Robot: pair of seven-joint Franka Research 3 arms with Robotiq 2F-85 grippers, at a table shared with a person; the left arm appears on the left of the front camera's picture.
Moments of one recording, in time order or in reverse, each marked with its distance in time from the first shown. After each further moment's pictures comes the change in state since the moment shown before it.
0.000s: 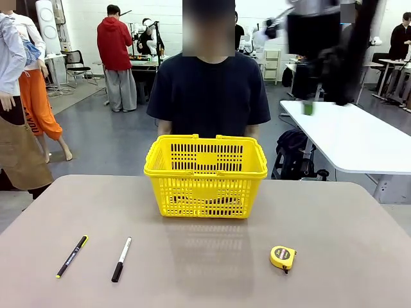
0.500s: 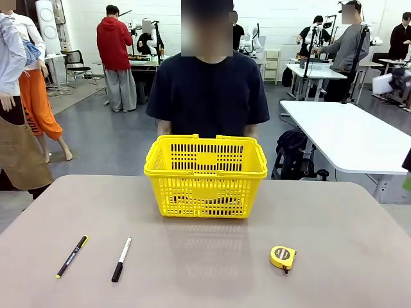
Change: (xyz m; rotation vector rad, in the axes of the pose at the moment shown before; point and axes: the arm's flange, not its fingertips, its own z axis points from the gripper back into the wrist) left arm 0.000 0.000 0.000 0.000 0.000 -0.003; right arm -0.157 -0.021 -0.110 0.209 -0.088 -0.261
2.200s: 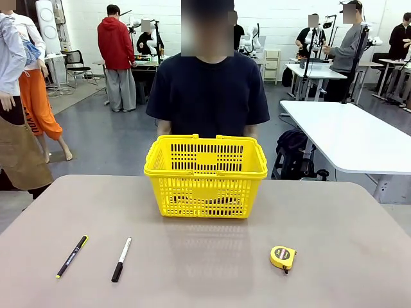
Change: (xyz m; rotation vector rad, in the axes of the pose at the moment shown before) left arm 0.000 0.000 0.000 0.000 0.000 0.000; right arm -0.075 -0.095 0.034 0.151 -0.343 0.226
